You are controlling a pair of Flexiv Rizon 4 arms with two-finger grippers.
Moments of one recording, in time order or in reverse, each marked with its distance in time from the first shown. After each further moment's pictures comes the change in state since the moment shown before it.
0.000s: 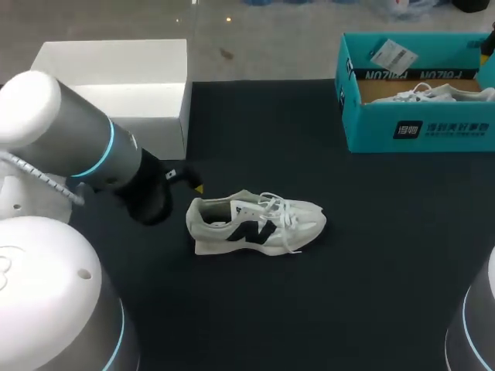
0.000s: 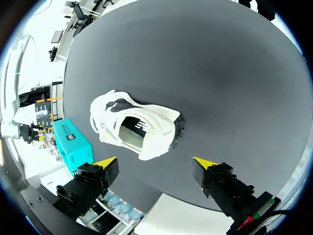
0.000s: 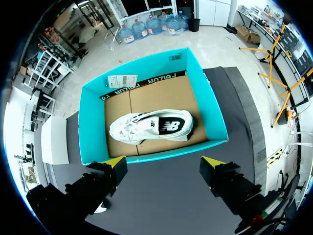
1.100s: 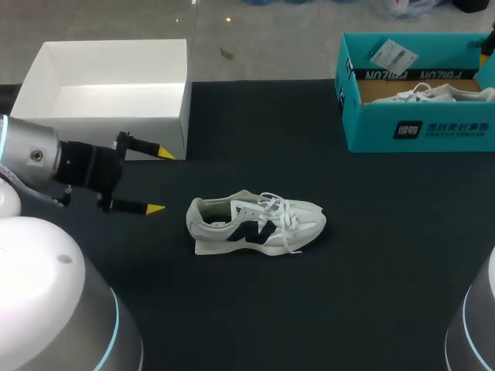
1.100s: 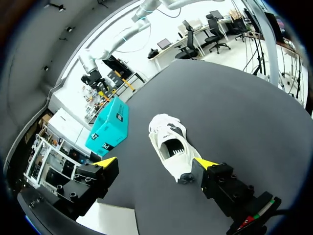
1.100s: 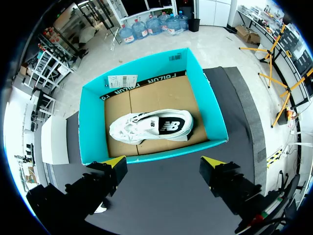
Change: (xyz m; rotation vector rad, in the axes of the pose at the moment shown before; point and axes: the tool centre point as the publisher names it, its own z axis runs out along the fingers) left arm 0.000 0.012 -0.046 0.430 -0.418 -0.837; right arm 0.000 0.000 0.000 0.000 0.000 0.000
